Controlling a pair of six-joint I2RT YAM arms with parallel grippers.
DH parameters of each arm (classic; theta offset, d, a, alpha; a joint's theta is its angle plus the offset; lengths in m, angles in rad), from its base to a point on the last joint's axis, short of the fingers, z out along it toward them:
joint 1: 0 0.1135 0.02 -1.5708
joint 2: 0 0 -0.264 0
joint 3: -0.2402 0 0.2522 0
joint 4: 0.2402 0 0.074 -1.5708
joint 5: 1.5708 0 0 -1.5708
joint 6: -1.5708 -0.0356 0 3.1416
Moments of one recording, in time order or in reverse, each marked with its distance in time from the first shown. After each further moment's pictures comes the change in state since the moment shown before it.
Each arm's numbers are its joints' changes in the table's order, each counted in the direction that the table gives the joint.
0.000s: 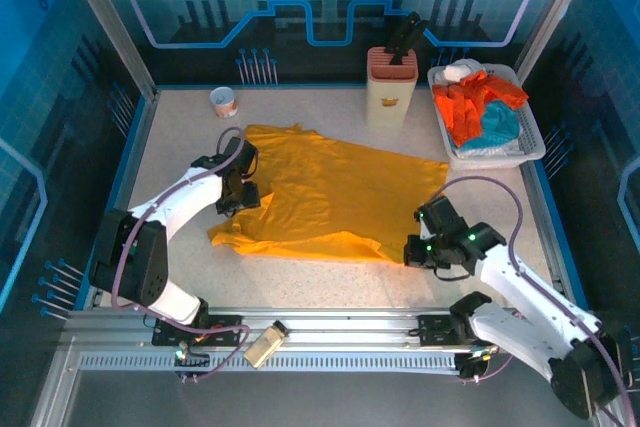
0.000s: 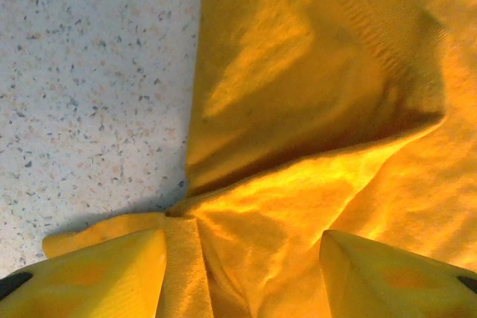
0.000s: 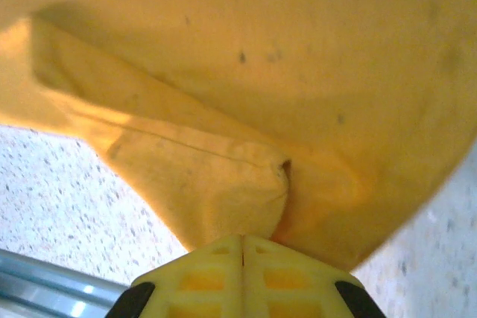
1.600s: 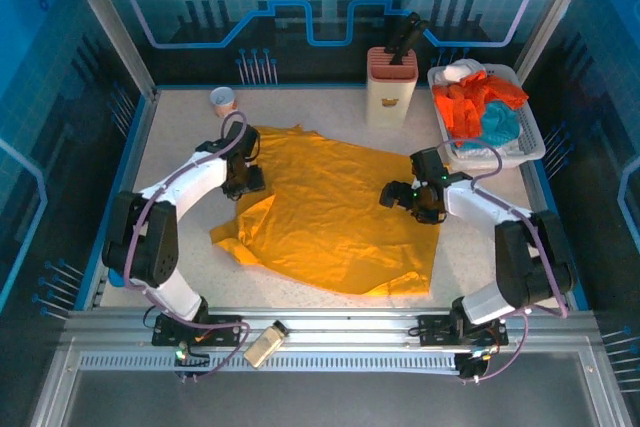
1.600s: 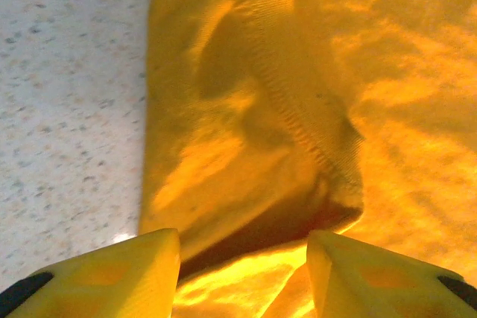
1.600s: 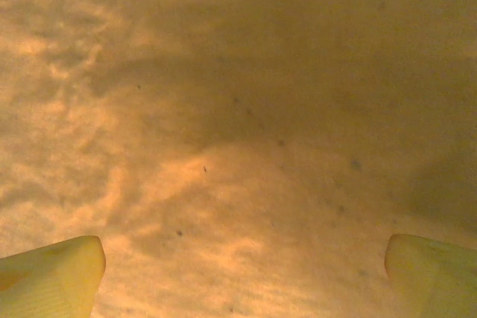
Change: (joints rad) left arm 0.029 0.140 -0.136 -0.048 0.074 -0.016; right arm -0.269 0.678 -0.268 -0.417 0.005 0.049
